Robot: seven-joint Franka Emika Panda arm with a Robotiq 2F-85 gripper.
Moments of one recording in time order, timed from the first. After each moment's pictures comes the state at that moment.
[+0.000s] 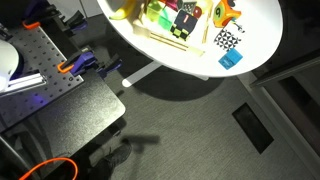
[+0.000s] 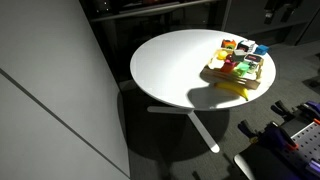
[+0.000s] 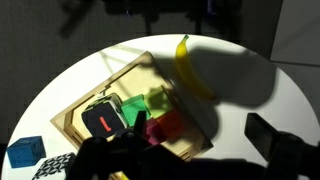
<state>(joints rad) -0.05 -0.20 -0.14 -2.28 0.06 1.97 -0.14</state>
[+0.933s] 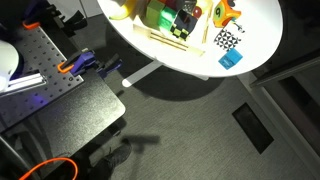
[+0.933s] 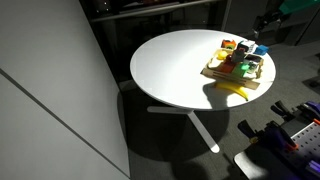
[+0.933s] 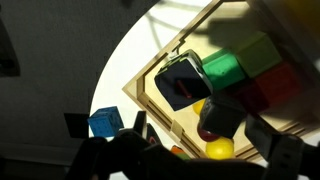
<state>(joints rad) -0.12 0.06 -0.14 -2.28 -0.29 2.40 0.21</state>
